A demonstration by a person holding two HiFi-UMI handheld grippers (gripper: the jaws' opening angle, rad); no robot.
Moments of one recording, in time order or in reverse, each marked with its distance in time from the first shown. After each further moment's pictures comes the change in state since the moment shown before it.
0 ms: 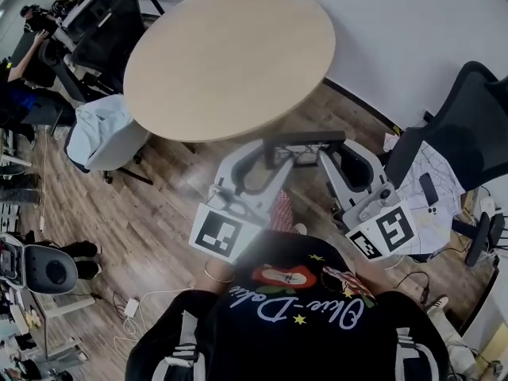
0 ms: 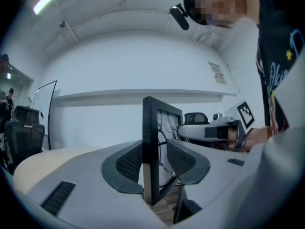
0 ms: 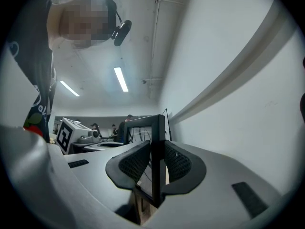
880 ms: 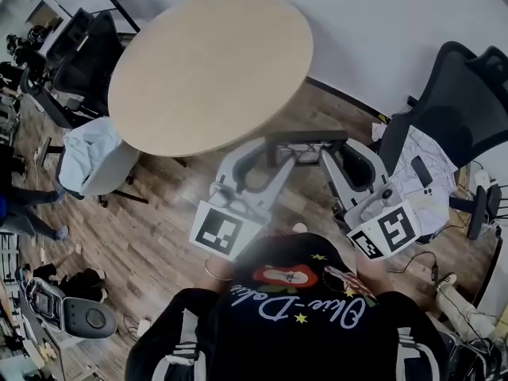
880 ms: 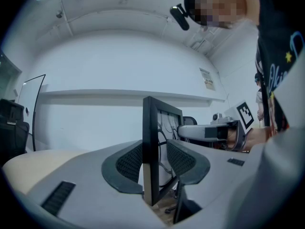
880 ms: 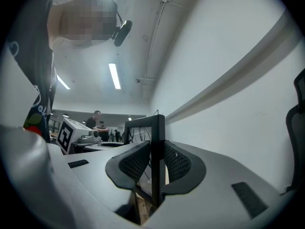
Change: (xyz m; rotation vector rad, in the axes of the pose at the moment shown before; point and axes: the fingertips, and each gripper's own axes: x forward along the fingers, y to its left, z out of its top) left arm 0.011 -0.005 0.013 -0.009 -0.026 -0.151; right arm -0.010 -0.002 0.015 -0.045 0.000 -0.138
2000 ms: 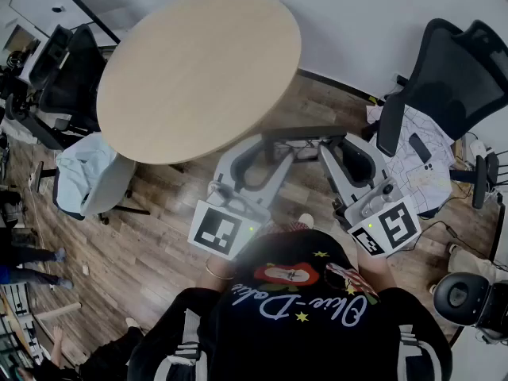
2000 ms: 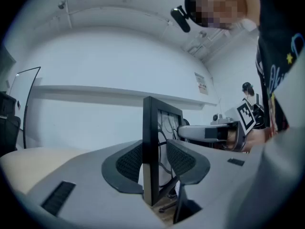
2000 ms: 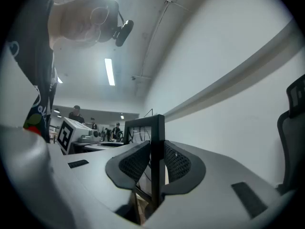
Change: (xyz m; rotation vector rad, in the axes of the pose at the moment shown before) left arm -0.023 0.015 -0.004 -0.018 -0.006 -0.100; right arm 0.010 0.028 -0.004 -0.026 0.005 -0.096
